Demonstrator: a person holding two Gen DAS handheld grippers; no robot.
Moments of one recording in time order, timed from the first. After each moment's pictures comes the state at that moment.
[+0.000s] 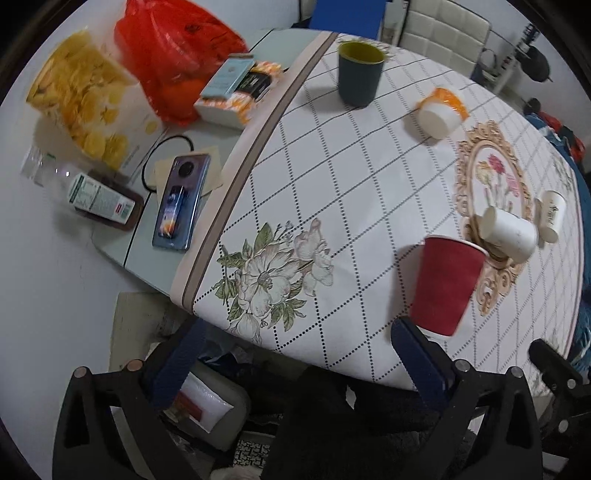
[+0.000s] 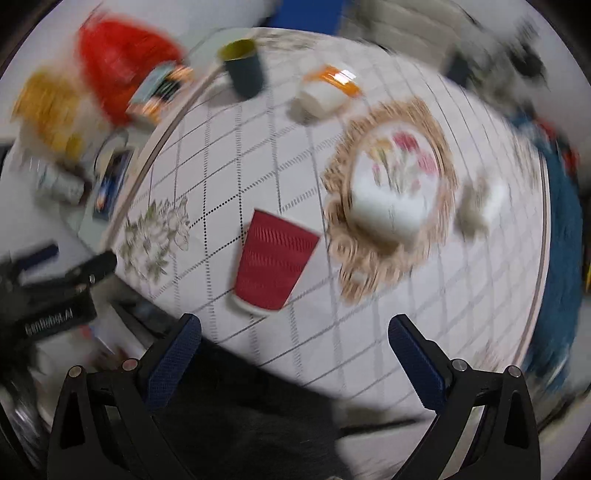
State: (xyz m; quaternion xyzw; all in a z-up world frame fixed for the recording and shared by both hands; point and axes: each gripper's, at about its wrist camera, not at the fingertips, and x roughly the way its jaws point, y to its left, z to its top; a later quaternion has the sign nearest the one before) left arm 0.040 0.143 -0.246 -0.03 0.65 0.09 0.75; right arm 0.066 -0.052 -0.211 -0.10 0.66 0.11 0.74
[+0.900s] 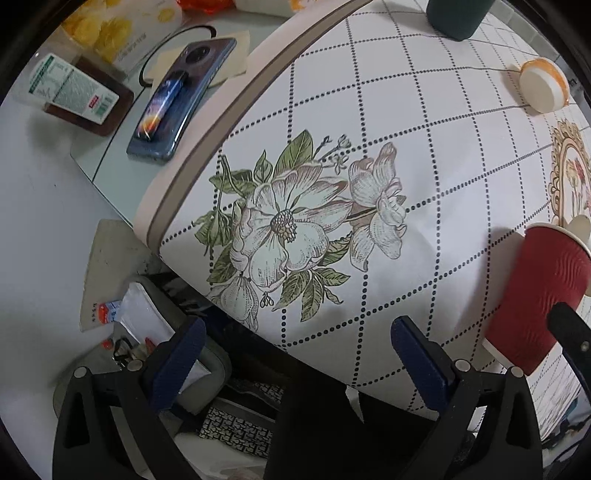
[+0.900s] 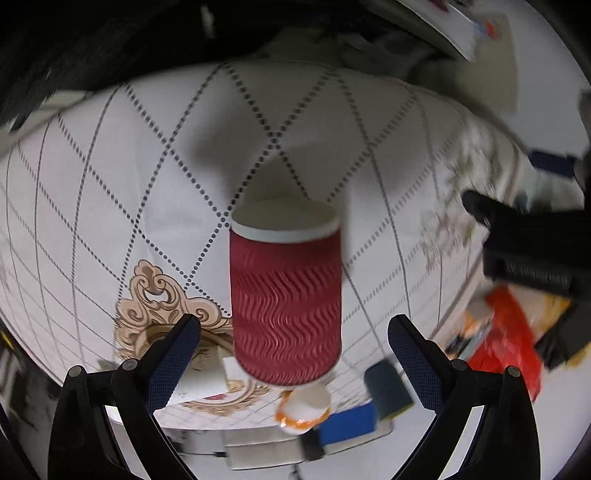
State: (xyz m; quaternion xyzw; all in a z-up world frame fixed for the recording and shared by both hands) left arm 0.029 0.178 -0.369 -0.10 0.71 0.17 0.68; right arm -0.021 -0.015 -0.374 -0.88 0.01 0.47 0.11
